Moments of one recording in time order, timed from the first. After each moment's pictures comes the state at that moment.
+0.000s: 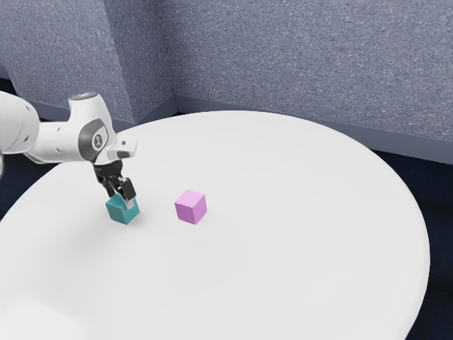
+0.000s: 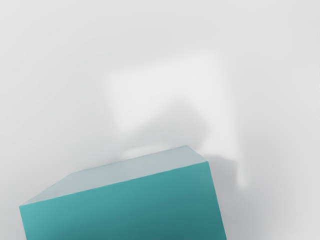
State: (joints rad) arm 0.27 0.45 0.03 -1.82 -0.06 2.26 0.57
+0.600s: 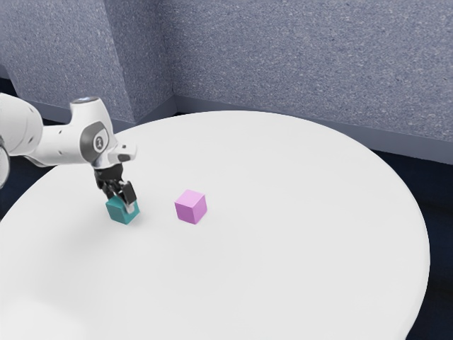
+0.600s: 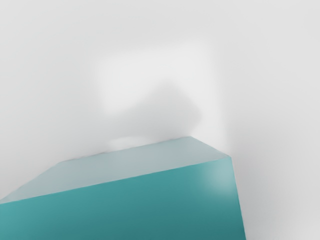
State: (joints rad) arm 0.28 0.50 0.03 -1.79 -0.09 2.22 0.56
